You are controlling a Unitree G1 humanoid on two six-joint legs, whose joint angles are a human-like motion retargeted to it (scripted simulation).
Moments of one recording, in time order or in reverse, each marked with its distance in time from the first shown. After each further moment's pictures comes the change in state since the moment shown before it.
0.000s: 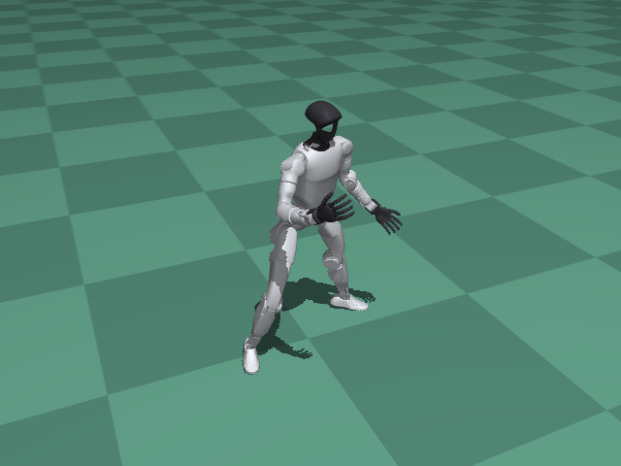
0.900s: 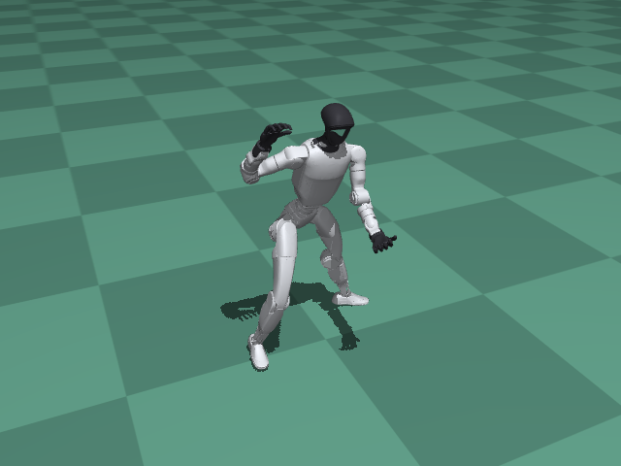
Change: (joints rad) left arm -0.606 -0.125 -0.645 -0.188 -0.680 0.100 -0.415; right arm 0.693 -0.348 -1.186 -0.576 -0.827 -0.056 -0.382; waist -0.290 0.146 0.279; left_leg 0.119 0.163 0.221 -0.081 0.093 0.000; right_leg 0.010 0.196 0.082 0.099 -0.080 -0.039
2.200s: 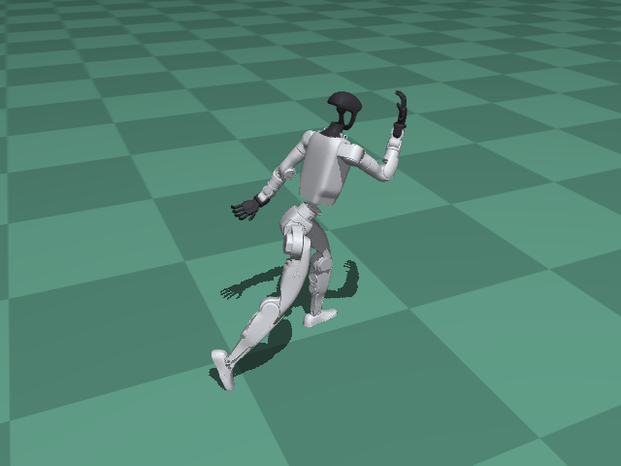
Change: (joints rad) left arm 0.997 0.340 -0.189 0.538 2.056 0.129 -0.171; right arm -1.424 0.757 1.338 0.374 0.793 -0.239 0.267; waist 0.698 -0.397 -0.156; left_leg -0.631 -0.099 -0.442 0.681 -0.581 0.134; right_leg 0.589 0.356 0.124 -0.453 0.735 0.039
